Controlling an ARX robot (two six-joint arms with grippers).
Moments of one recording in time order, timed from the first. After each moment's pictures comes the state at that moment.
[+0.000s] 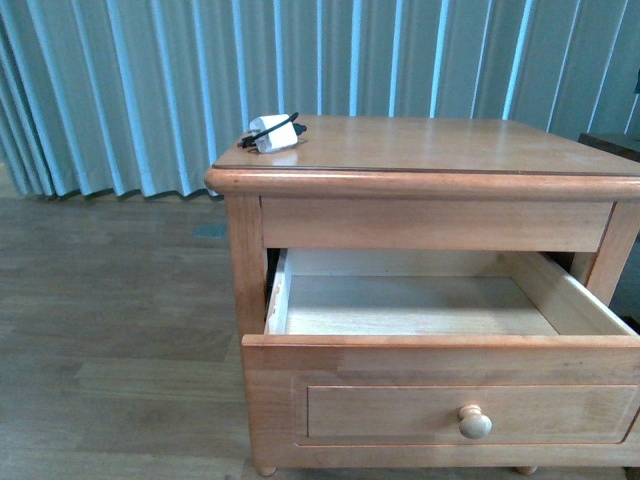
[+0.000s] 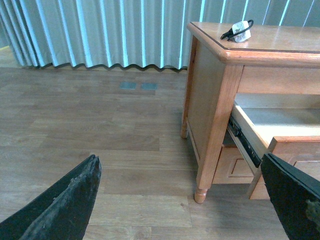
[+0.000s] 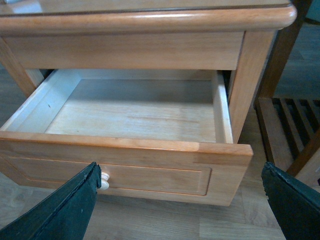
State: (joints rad) left arm 0.00 0.00 0.01 0.00 0.00 0.00; right arm -0.10 0.98 0.30 0.42 -0.27 0.00
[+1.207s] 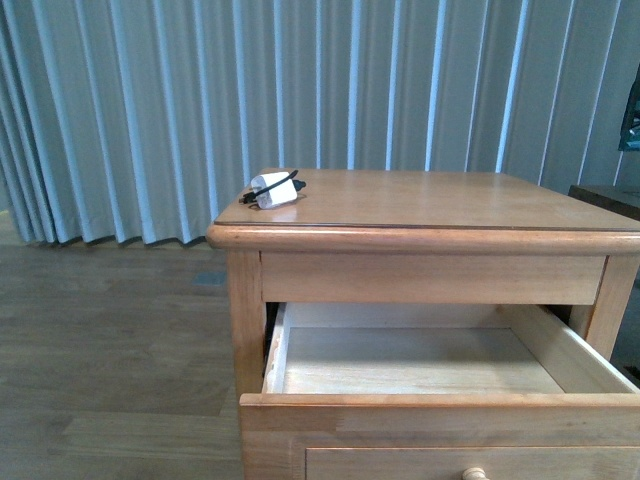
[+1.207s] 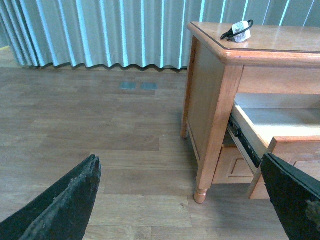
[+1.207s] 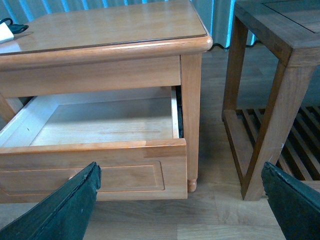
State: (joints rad) left arm 0.00 0.00 0.01 0.00 0.00 0.00; right arm -0.49 0.67 0.21 0.30 -0.56 0.00
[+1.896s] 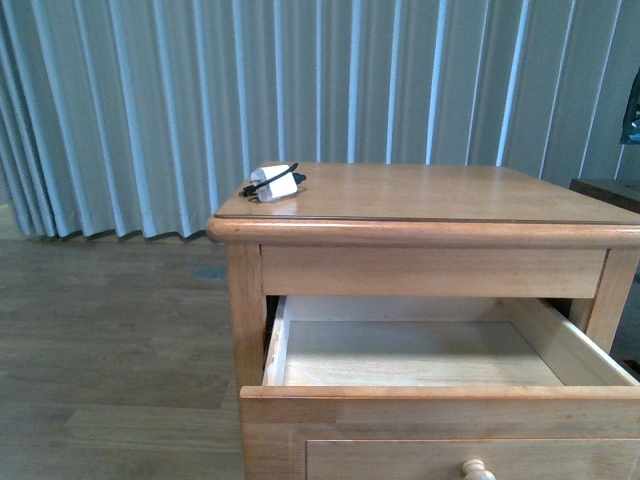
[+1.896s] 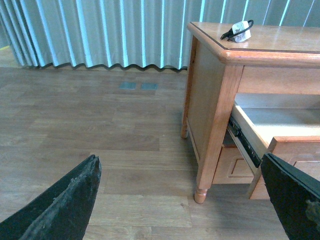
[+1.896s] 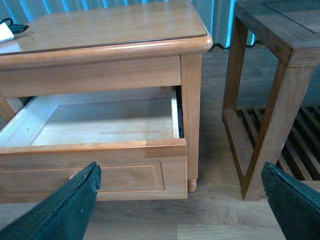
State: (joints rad) left arm 0.00 0.00 0.01 0.00 0.00 0.00; right arm -0.49 0.67 0.21 0.30 -0.56 0.00
